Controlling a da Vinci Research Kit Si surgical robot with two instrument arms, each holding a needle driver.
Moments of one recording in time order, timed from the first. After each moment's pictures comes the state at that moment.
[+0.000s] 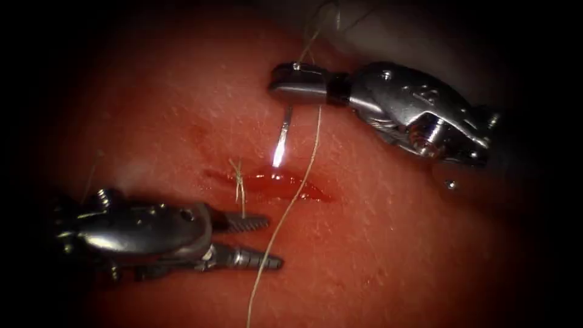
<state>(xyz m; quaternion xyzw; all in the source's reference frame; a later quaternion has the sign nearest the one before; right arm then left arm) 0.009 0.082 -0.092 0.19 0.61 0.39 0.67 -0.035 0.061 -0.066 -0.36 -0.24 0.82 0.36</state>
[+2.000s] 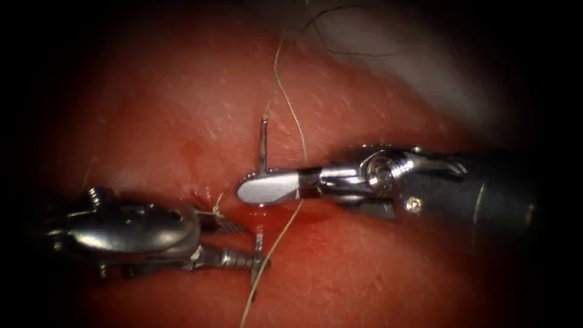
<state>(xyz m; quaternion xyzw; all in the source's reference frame) 0.013 0.071 -0.095 0.59 0.49 0.50 0.41 -0.034 0.061 -0.066 -0.35 -0.24 0.84 0.34</state>
